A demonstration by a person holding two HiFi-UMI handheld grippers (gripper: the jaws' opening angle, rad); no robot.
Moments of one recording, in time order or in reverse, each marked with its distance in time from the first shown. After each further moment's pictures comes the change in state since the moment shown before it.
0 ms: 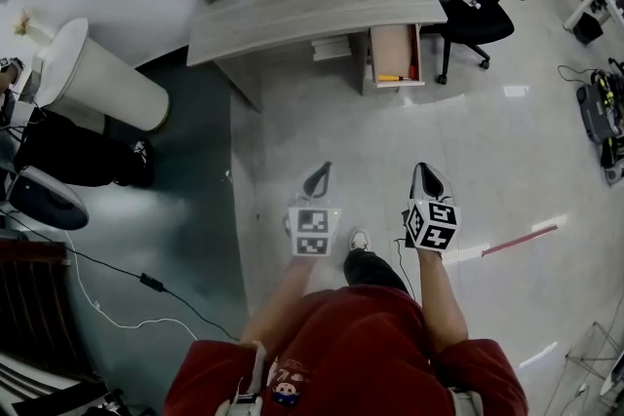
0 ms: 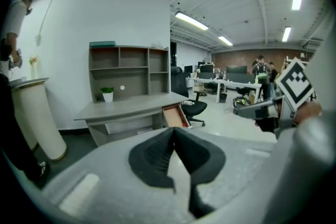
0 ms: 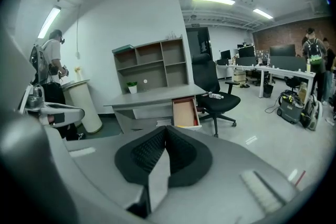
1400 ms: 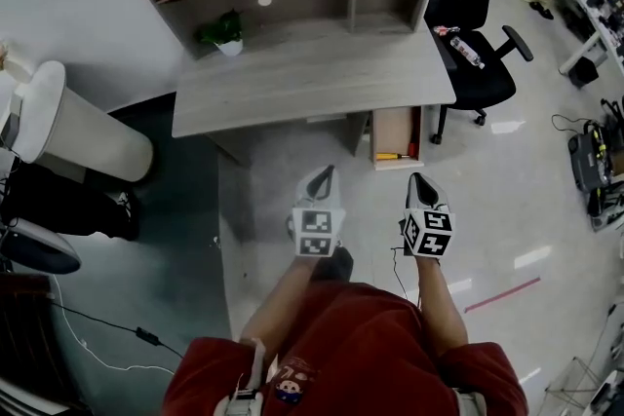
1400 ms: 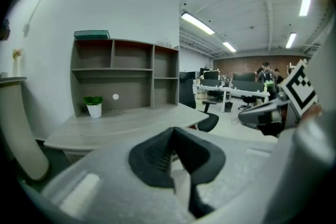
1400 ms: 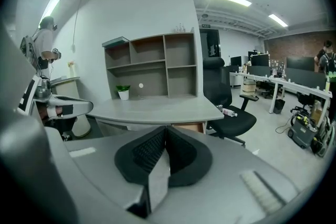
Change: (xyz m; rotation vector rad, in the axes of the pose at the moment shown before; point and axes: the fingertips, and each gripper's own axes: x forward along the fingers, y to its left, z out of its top) left arm 0.244 0.129 0.132 -0.022 -0.069 -0.027; right arm 0.245 -0.022 0.163 -0.099 -0.008 0.015
